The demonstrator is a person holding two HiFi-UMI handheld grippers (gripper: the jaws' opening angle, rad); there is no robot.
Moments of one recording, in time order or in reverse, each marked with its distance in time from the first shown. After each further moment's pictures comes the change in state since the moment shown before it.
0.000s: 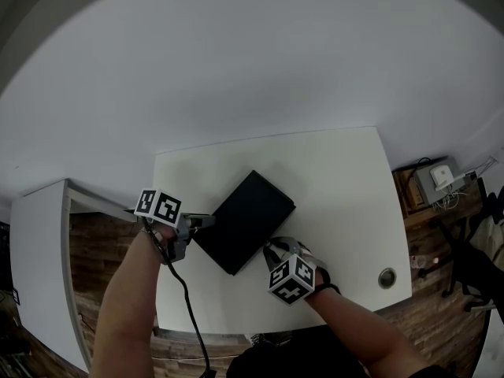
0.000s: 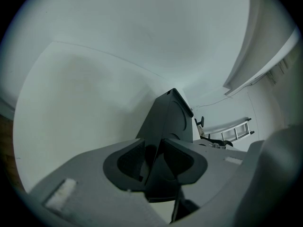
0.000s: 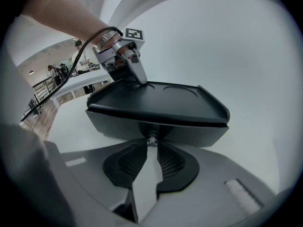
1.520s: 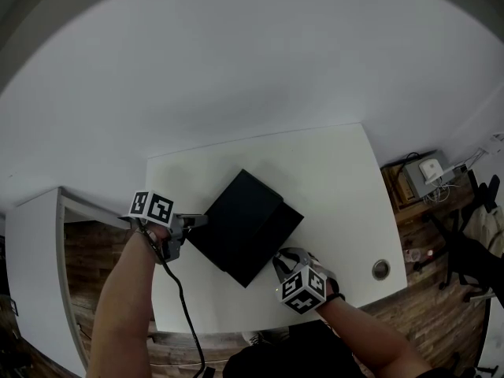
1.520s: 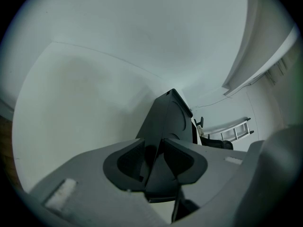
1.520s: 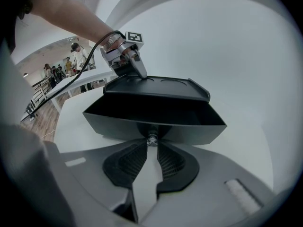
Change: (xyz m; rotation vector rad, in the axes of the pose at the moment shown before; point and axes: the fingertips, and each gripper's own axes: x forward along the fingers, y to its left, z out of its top) left arm 0.000 0.000 0.003 0.010 -0.013 -0.009; right arm -0.038 0.006 -0.044 0.047 0.024 -0.047
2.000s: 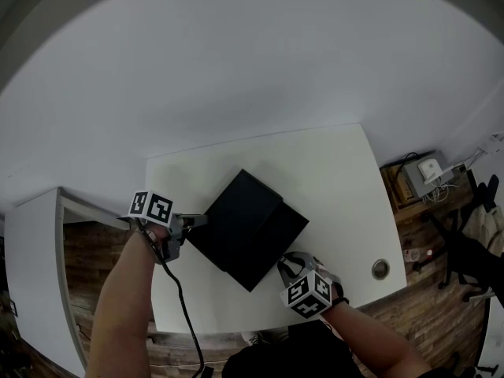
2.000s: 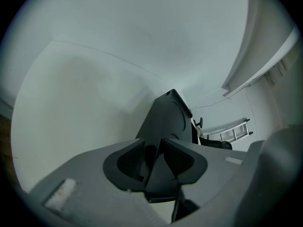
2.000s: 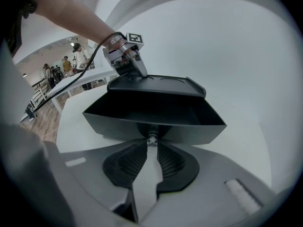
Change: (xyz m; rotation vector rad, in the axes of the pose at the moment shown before) left arm 0.000 0.001 0.000 -0.007 -0.003 -0.008; right arm -0.011 0.002 -0.014 0.008 0.008 -0.010
